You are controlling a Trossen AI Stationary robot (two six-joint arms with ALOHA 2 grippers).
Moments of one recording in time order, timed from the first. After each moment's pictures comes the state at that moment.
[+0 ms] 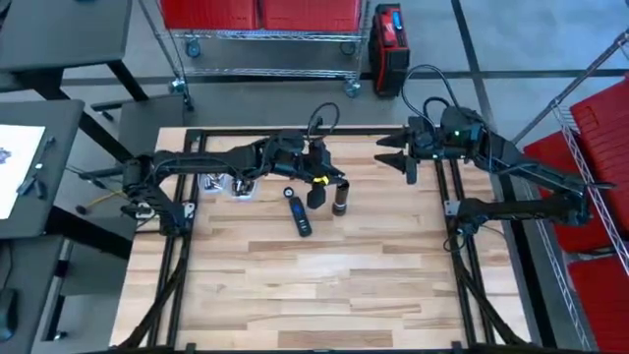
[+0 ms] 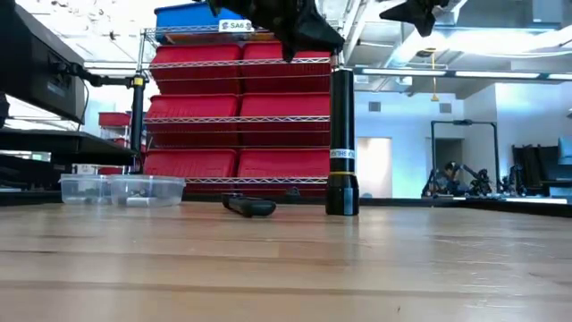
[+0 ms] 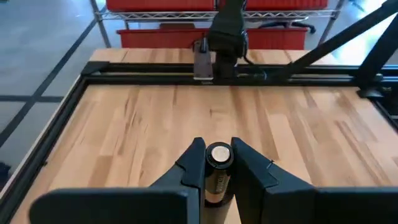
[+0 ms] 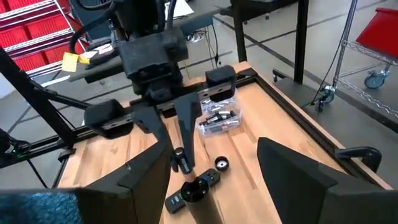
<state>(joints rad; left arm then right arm) 0.19 1.66 1.37 0.02 0.12 0.07 -0.43 0.92 1.05 -0.38 -0.26 0.16</state>
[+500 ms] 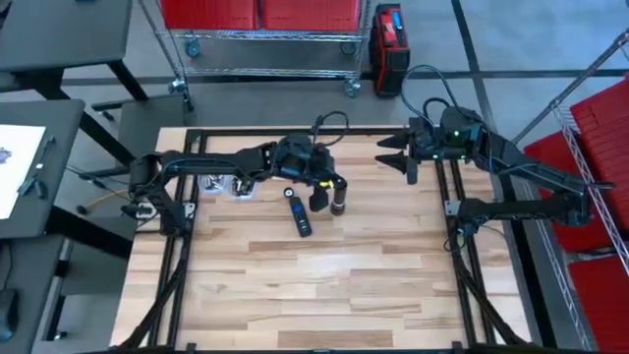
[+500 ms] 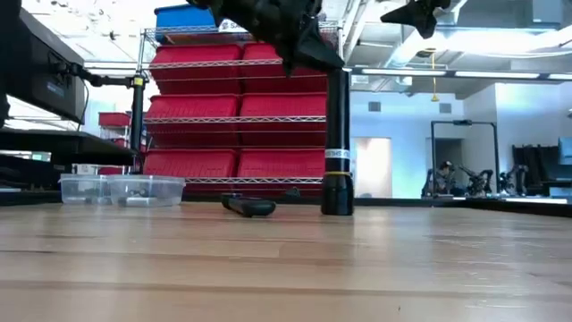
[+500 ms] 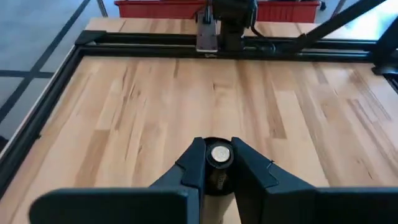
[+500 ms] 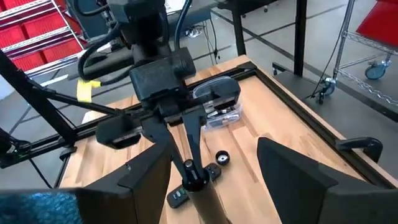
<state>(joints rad) 0.19 1.69 1.37 -0.04 0.11 0.06 -0.43 0.92 1.05 -0.41 -0.26 0.18</state>
